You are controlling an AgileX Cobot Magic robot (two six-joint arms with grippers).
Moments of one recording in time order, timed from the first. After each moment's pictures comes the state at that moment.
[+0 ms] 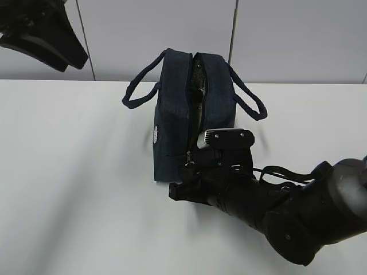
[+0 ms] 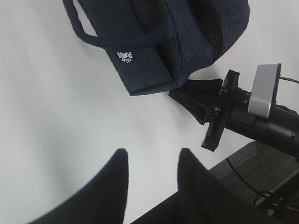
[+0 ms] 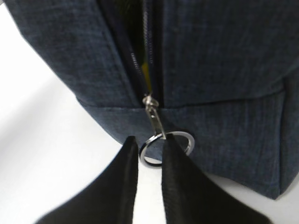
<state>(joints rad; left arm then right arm) -0.30 1.59 -1.56 -0.44 1.24 0.13 0.67 2.00 -0.71 0.14 -0.74 0.29</state>
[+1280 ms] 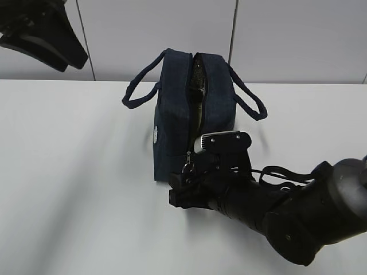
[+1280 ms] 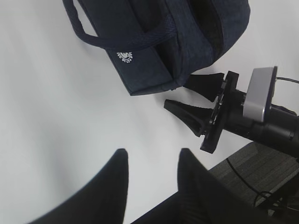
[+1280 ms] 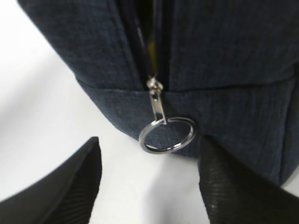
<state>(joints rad) -0.30 1.59 -1.56 -0.44 1.24 0.13 0.67 2.00 -0.71 0.13 -0.71 0.27</state>
